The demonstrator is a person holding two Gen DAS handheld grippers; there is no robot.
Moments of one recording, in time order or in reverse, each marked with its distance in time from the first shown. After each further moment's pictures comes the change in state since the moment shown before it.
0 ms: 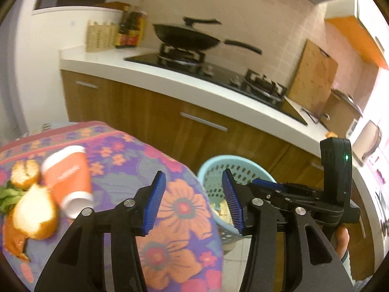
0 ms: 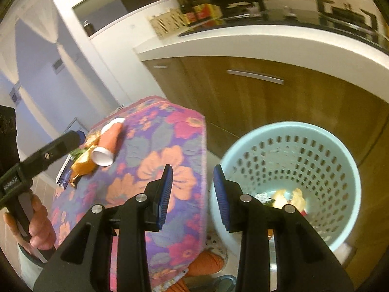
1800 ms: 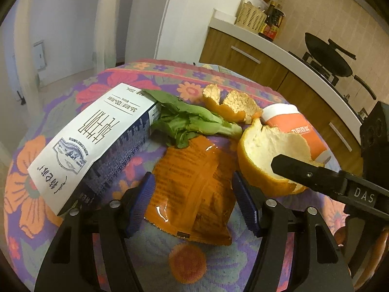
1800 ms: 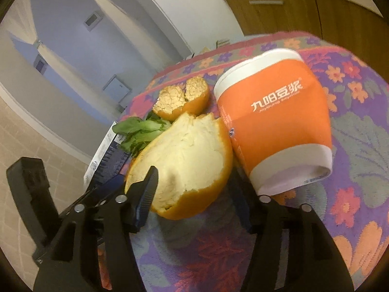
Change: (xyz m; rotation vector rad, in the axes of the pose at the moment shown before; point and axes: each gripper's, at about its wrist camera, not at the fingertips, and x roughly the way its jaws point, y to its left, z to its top) left arm -0.068 0.252 -0.098 -0.384 0.055 0.427; right arm 0.206 0.245 -0.011 -0.080 0.254 0.241
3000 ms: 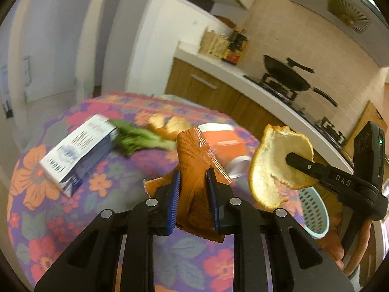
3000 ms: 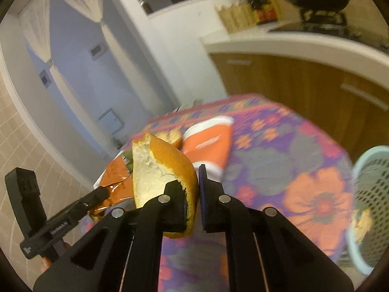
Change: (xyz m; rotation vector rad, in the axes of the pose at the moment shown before) left arm -0.088 -0.059 -0.017 0.040 -0.155 -0.162; right arm -0.147 -0.028 -0.025 -0.051 -0.286 -0.089
